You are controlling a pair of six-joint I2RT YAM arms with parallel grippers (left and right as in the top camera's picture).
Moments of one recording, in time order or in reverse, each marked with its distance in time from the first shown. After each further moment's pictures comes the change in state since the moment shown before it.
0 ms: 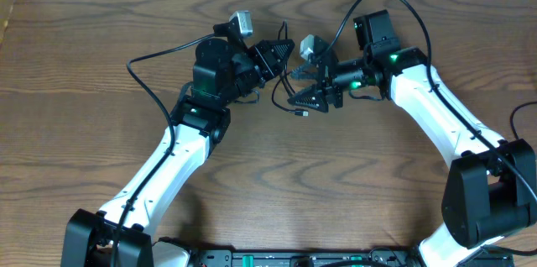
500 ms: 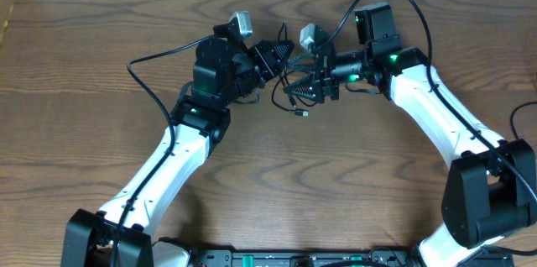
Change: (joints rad) left arm 0.000 0.000 0.000 -0.006 -0.001 -0.015; right arm 0.002 0.000 0.000 0.151 -0.038 0.133
